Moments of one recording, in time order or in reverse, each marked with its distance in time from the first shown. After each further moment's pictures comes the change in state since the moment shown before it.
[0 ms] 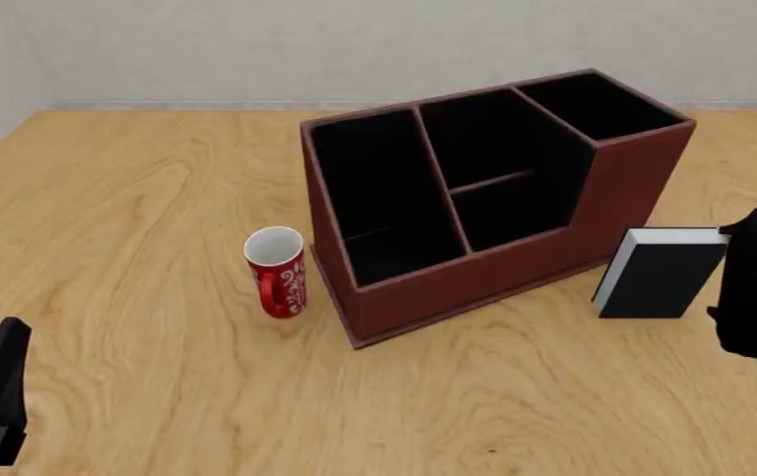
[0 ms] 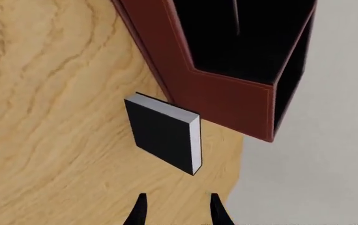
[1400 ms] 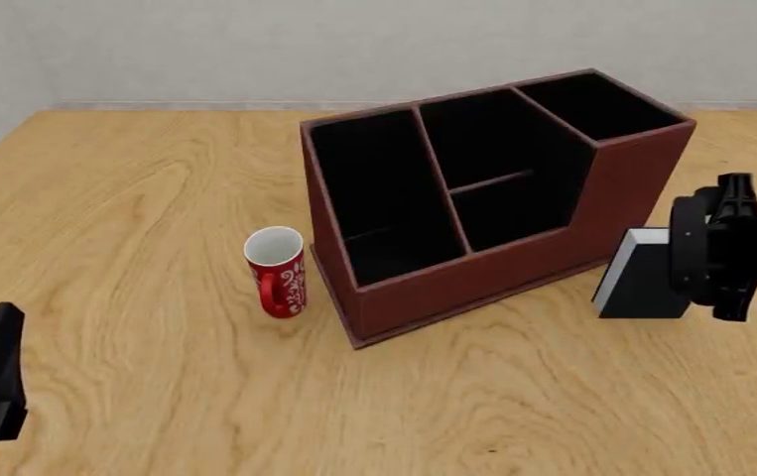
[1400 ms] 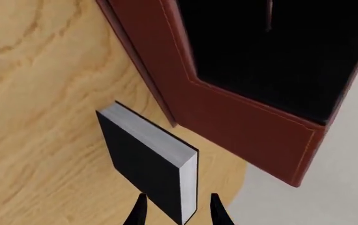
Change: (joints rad) left arm 0.068 0.103 0.012 -0.110 0.004; right arm -0.069 0.456 -0.122 -0.260 -0.103
